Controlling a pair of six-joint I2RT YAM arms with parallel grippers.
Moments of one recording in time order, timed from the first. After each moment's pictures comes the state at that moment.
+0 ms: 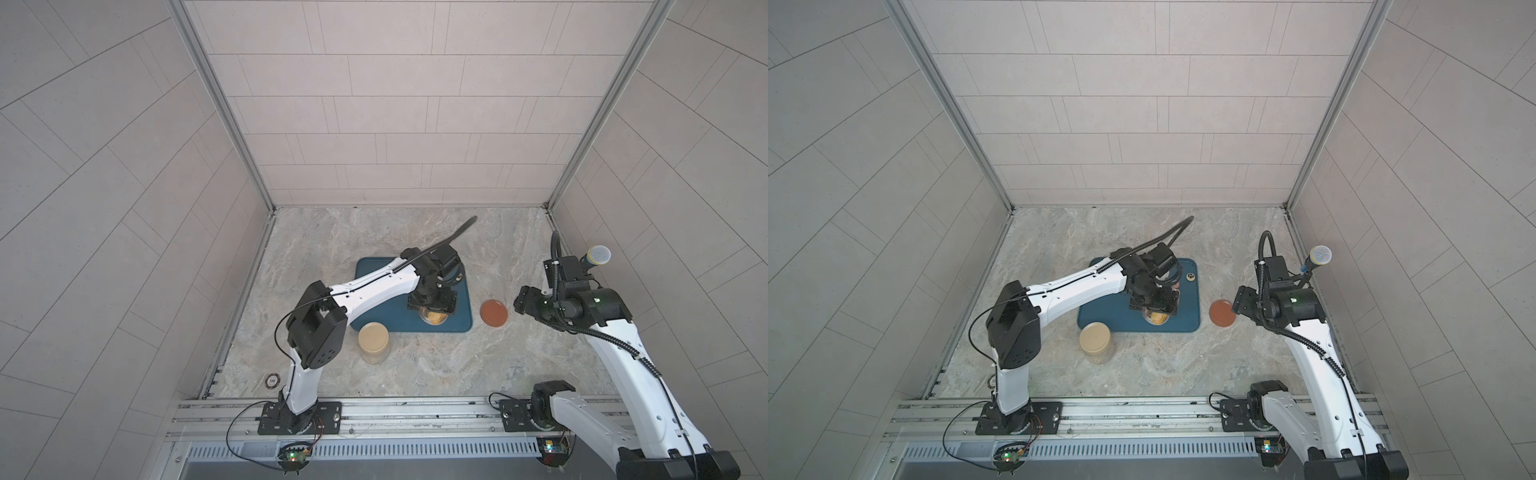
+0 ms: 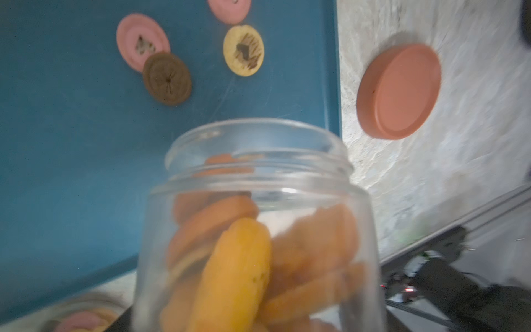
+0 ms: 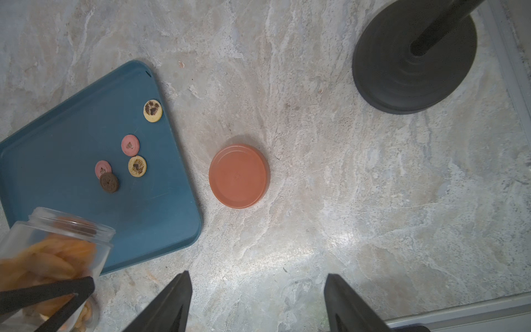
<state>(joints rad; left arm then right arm) -0.94 1.98 1.72 -1.08 0.09 -0.56 0.06 0.93 0.99 -1.17 0.01 0.52</state>
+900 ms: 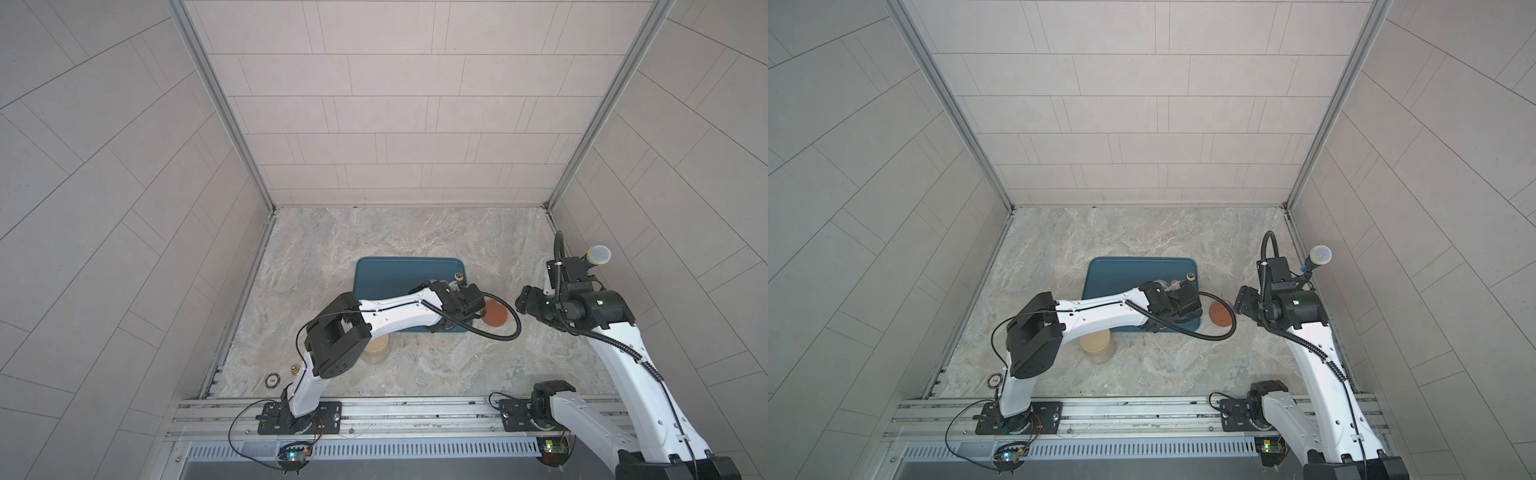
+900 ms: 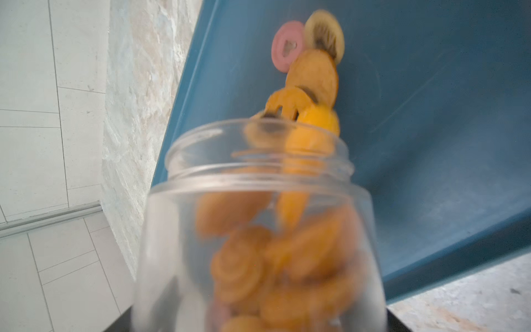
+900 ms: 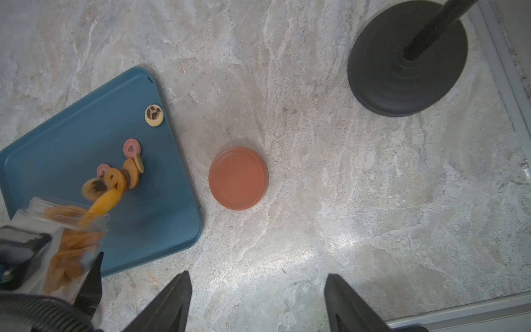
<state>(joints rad) -1.10 1.95 1.51 -0.93 -0.64 -0.14 0.04 0.91 0.99 -1.17 0.01 0.52</state>
